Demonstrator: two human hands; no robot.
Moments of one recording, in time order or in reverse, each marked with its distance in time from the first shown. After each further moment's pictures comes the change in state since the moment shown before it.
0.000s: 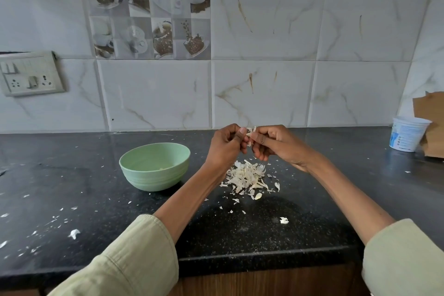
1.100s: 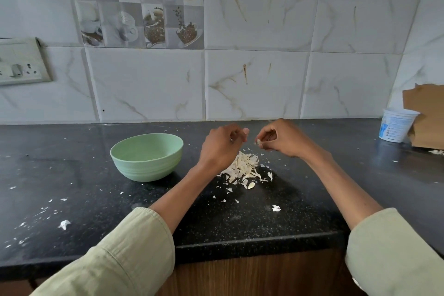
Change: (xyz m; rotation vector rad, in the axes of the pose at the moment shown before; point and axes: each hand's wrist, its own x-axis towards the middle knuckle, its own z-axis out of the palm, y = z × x) left_hand -0.001 -0.019 -0.002 0.650 -0.017 0.117; right_hand -0.003 0.021 -0.025 -0.613 0.156 0.153
